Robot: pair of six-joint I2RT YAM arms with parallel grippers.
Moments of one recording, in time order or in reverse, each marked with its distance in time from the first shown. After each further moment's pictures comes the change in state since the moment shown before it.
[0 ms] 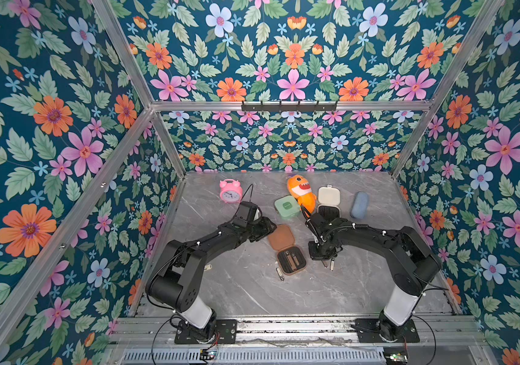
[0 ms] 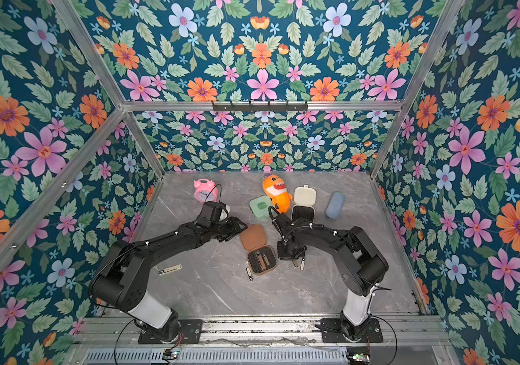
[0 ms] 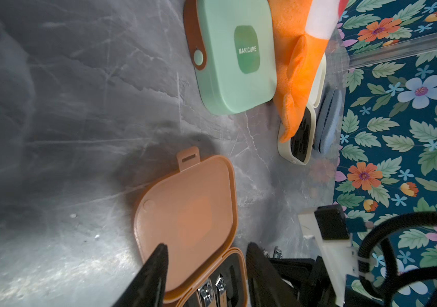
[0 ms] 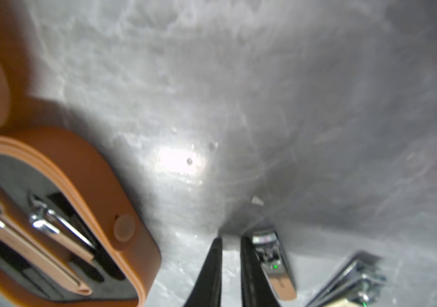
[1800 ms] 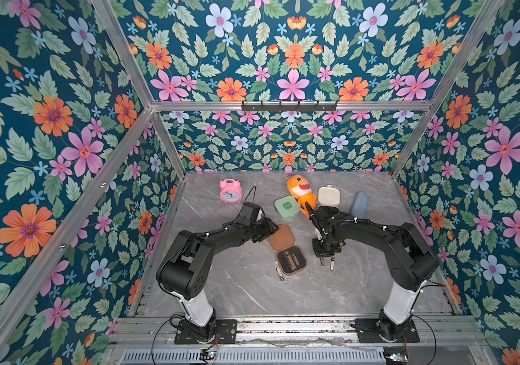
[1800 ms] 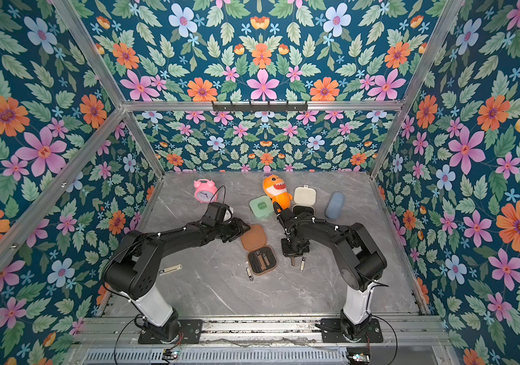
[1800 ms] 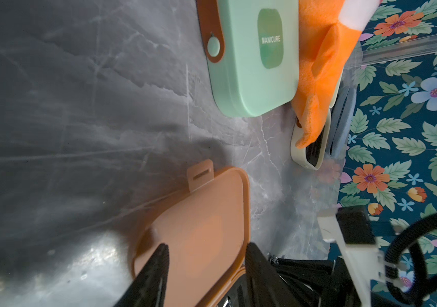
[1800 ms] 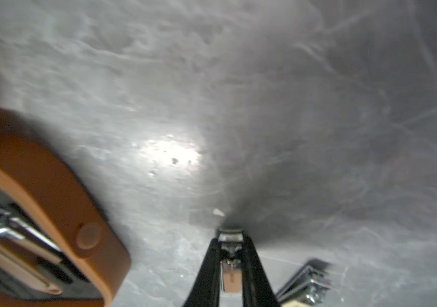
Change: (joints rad) left arm 0.000 0.126 0.034 0.060 0.029 -0.018; right arm -0.034 0.018 0.070 -0.080 -0.010 -0.103
